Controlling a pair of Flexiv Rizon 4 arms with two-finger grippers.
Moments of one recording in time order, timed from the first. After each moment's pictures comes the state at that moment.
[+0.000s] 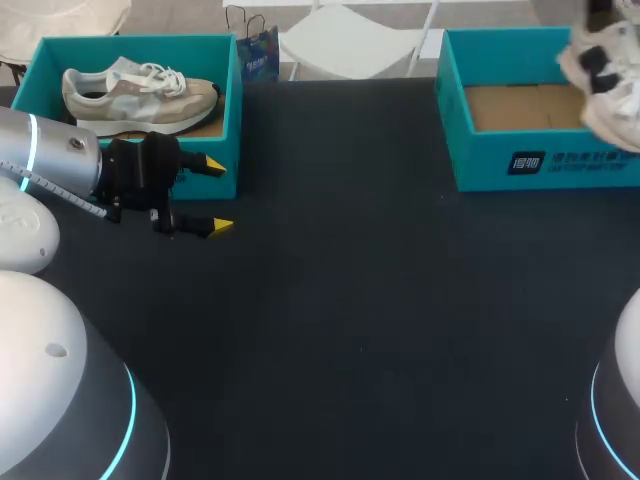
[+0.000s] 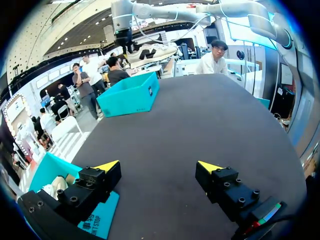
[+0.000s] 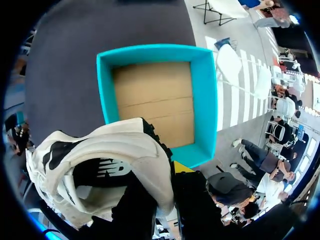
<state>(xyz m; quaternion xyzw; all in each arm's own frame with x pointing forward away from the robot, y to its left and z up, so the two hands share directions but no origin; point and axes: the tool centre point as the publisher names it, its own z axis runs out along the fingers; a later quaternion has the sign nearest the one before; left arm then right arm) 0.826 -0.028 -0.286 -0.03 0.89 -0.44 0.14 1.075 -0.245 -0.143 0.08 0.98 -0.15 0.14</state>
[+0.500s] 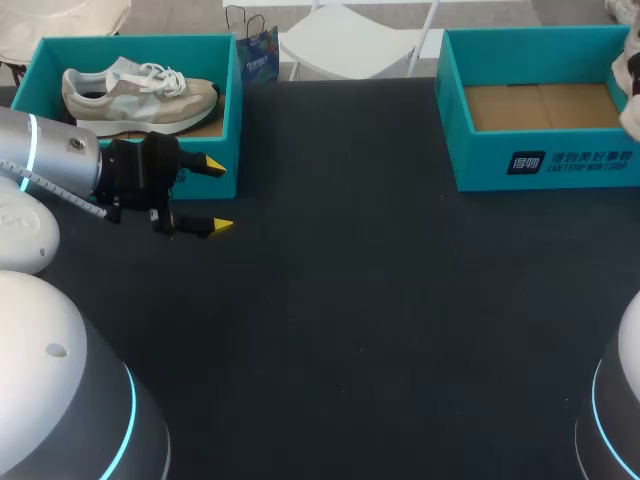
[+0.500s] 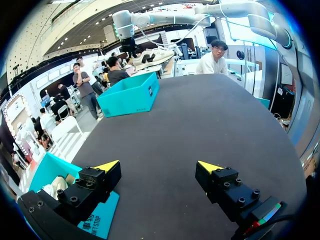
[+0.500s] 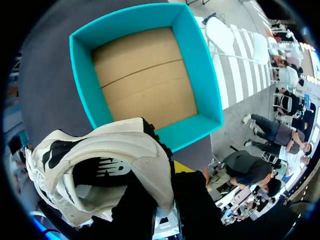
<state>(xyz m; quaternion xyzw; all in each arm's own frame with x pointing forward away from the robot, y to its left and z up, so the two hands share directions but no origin) 0.826 -0.028 -0.286 -0.03 0.89 -0.44 0.14 1.086 -0.337 -0.171 0.20 0.96 -0.17 0.12</state>
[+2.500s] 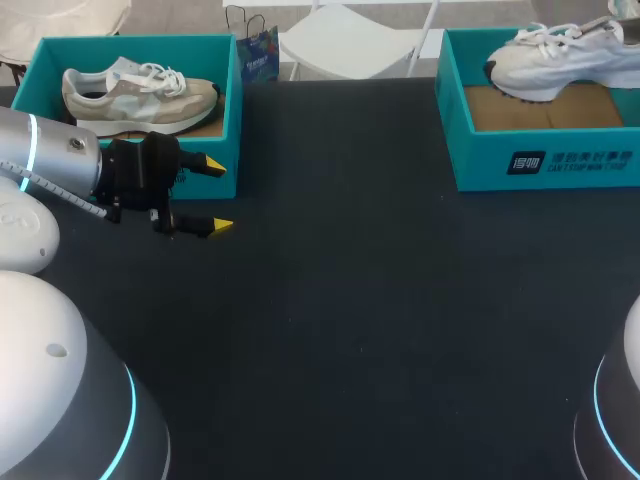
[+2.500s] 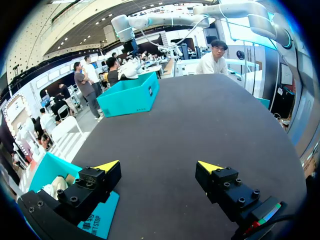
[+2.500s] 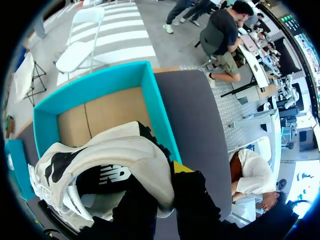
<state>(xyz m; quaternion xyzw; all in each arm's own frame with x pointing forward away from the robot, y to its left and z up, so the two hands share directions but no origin) 0.826 -0.028 -0.286 -0.03 0.89 -0.44 0.14 1.064 -0.343 -0.198 0.80 0.57 -0.09 0.14</state>
